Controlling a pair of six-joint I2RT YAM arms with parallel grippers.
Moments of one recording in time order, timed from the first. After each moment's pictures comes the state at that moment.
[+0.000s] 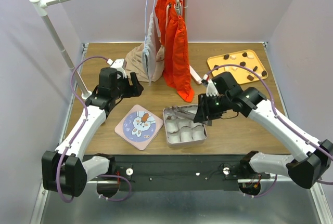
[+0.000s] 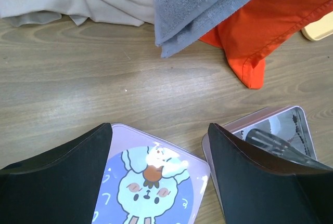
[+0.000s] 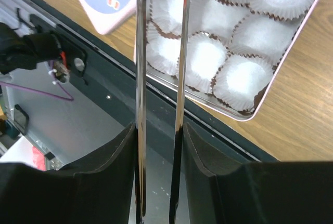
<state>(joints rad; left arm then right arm) -0.21 1.13 0.87 -0.28 0.20 -0.33 0.64 1.20 1.13 -0.91 -0.37 0.45</state>
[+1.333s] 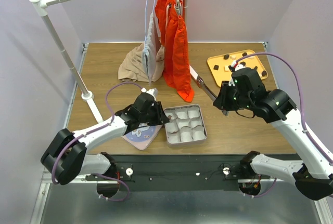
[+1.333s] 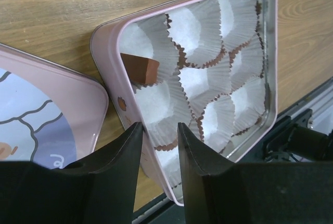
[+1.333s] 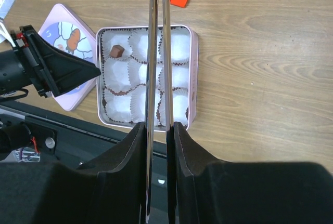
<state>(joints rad) -0.70 1.24 0.61 -0.09 0.17 -0.79 0.65 1.05 1.34 -1.08 0.12 0.53</state>
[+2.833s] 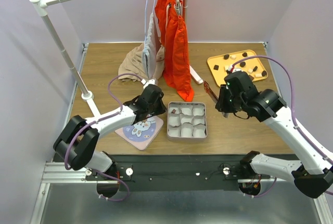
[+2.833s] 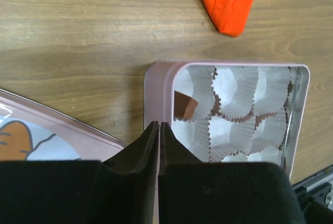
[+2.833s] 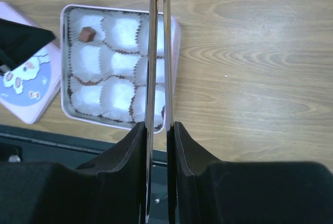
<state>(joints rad) -0.69 1.43 0.78 -0.10 -0.06 -0.82 0.65 1.08 1.26 -1.07 0.21 0.54</state>
